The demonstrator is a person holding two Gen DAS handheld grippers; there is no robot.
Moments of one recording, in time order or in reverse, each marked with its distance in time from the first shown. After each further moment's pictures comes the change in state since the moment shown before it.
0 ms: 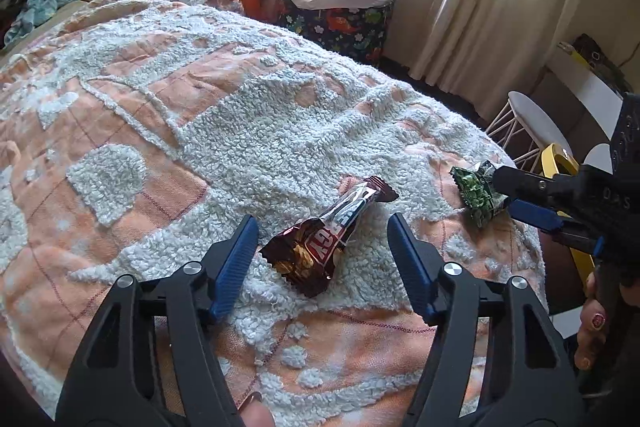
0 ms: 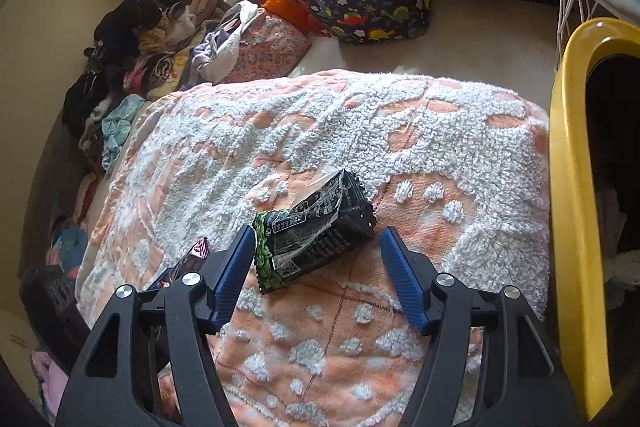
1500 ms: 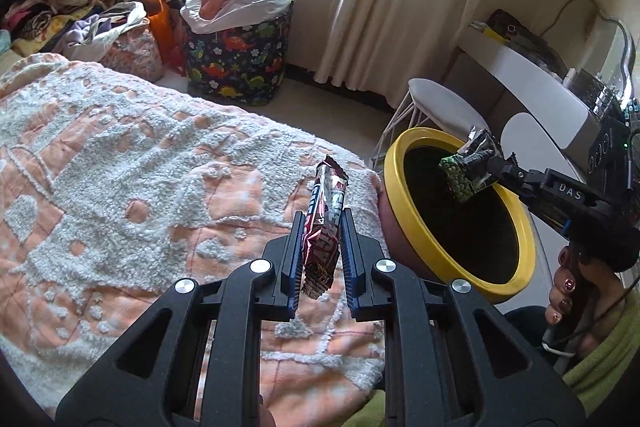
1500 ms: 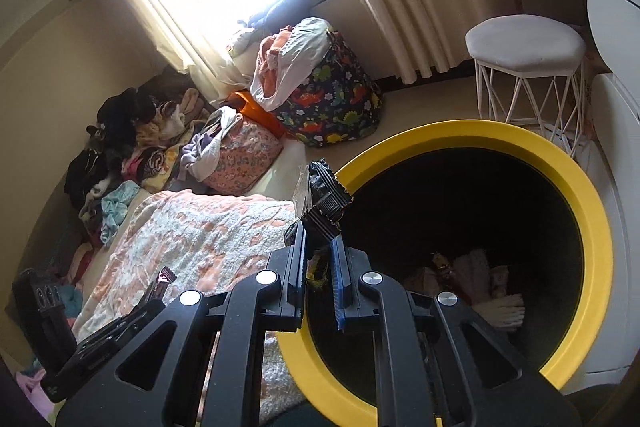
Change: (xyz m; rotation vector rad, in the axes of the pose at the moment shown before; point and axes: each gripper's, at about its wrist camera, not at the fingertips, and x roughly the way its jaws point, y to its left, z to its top) left arm -0.045 -0.138 -0.001 0.161 -0.030 -0.232; right arm -0.175 -0.122 -0.011 0.026 -0.377 -0.050
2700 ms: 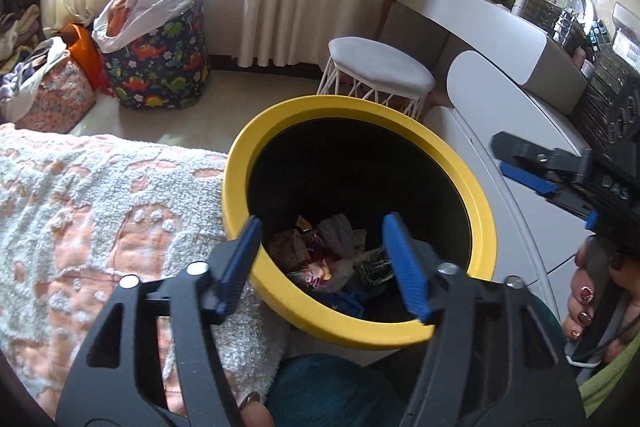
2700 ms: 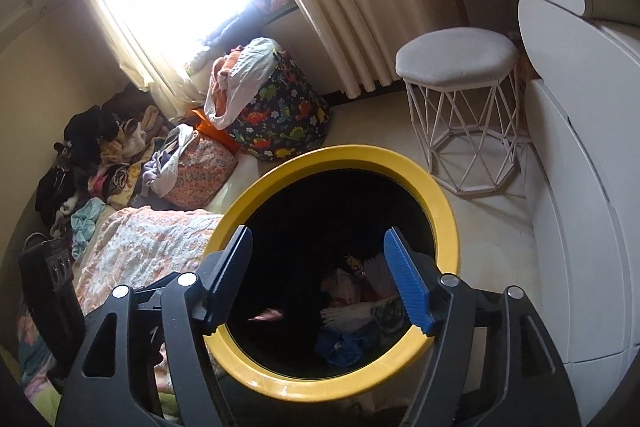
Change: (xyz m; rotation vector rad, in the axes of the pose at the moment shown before) left arm 0.074 -0.121 0.006 0.212 0.085 -0.111; right arm -0.078 -0.059 0.002 0.019 -0.055 -0.142
